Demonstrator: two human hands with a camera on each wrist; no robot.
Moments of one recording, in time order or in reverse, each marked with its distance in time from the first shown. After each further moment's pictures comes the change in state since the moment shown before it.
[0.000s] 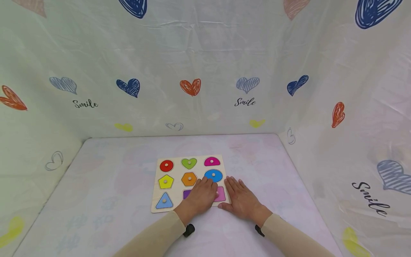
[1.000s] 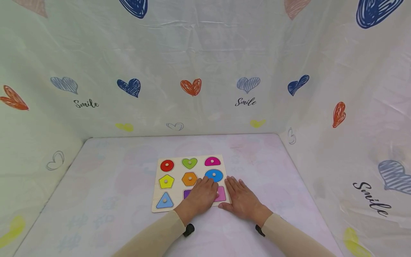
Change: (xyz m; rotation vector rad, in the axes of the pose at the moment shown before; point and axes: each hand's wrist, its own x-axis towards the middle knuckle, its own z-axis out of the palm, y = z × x) left_hand 0.000 -0.002 0.004 0.061 0.043 0.034; right_hand 0.000 0.000 0.001 -0.021 0.002 0.000
